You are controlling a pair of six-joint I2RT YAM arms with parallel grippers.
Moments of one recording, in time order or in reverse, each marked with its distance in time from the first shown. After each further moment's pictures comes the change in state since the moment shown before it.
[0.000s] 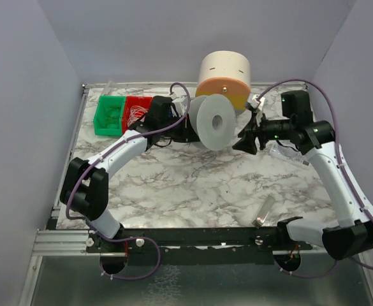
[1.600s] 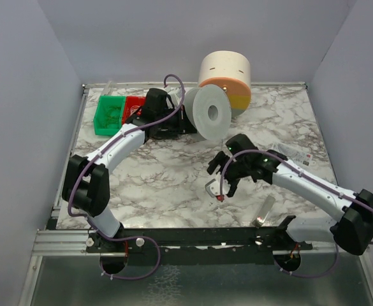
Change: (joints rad) left arm 0.051 0.042 0.085 -0.042 0.018 -0.043; right arm 0.385 -0.037 -0.432 0.188 0.377 -1.208
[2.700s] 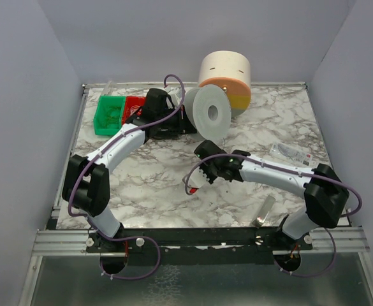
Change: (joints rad) left arm 0.000 0.005 0.000 -0.002 -0.004 0.008; right arm 0.234 0.340 0.097 0.185 0.718 0.187
